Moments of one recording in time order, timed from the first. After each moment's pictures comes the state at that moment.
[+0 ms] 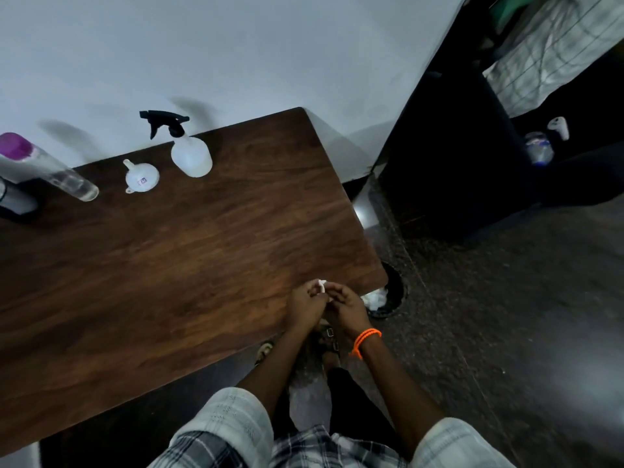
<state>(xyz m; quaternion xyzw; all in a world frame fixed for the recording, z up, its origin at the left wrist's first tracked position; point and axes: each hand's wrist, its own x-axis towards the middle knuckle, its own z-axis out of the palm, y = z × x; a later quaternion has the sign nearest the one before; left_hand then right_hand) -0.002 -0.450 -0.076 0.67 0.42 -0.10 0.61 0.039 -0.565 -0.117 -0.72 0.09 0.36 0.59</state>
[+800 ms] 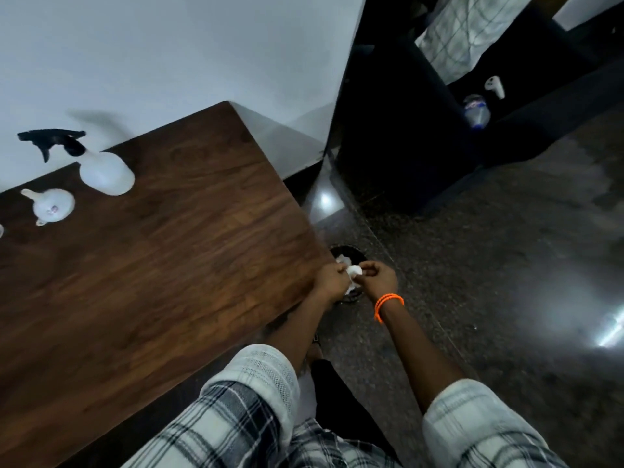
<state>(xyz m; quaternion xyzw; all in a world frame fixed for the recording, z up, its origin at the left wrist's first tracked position) 0.112 -0.570 -0.107 0.70 0.28 -0.26 0.61 0.138 -0.693 -0.095 -0.84 0.22 0.22 0.44</state>
